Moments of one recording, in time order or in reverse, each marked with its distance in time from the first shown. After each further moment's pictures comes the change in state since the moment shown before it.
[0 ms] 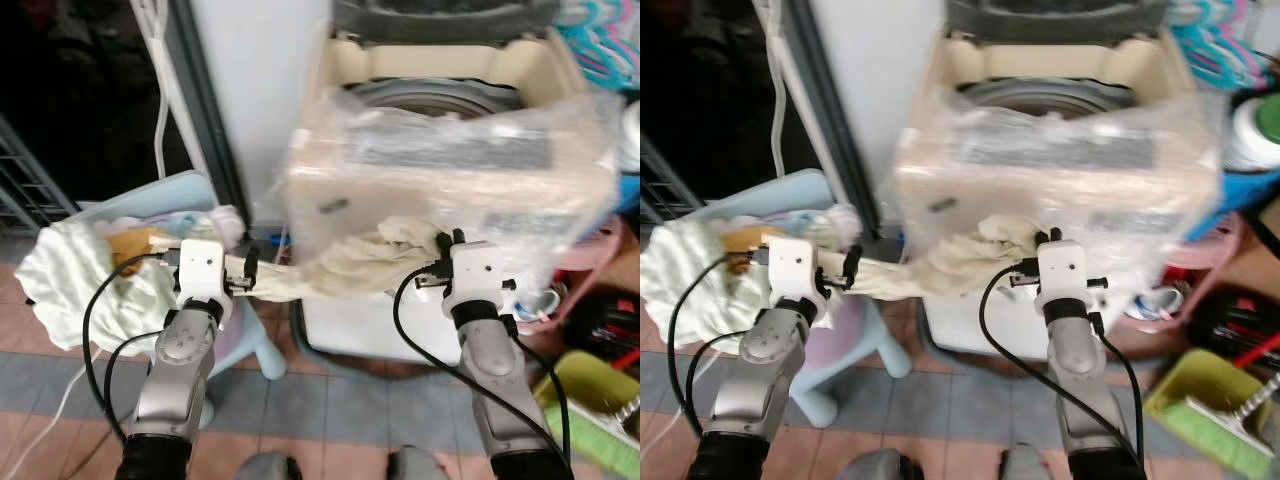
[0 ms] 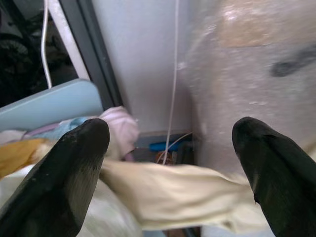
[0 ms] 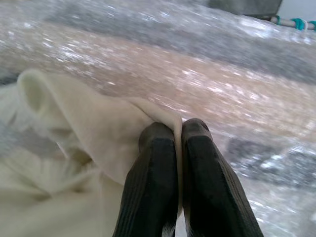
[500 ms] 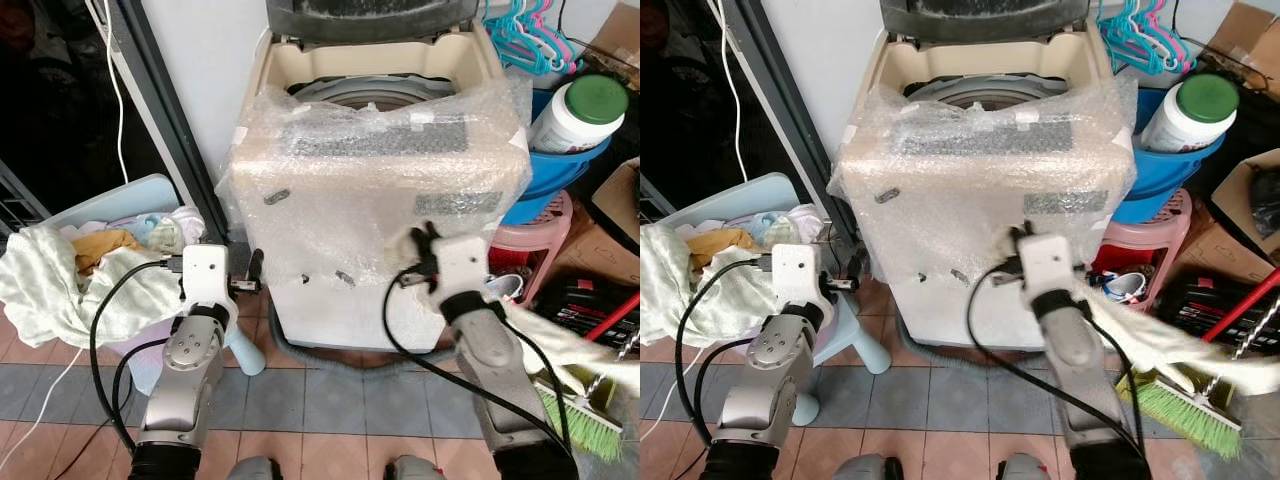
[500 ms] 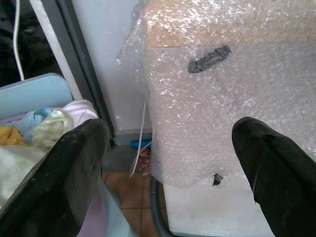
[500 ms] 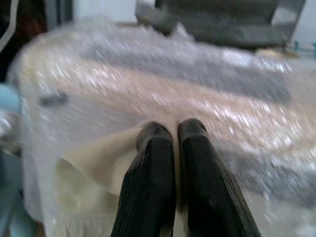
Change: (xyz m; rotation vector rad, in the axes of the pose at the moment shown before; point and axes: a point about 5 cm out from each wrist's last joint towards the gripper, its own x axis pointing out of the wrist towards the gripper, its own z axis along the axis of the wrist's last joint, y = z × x) left arm -0.006 0.001 -0.007 -0.060 0.029 0.042; right arm 0.008 0.024 0.025 0.062 -0.096 0.259
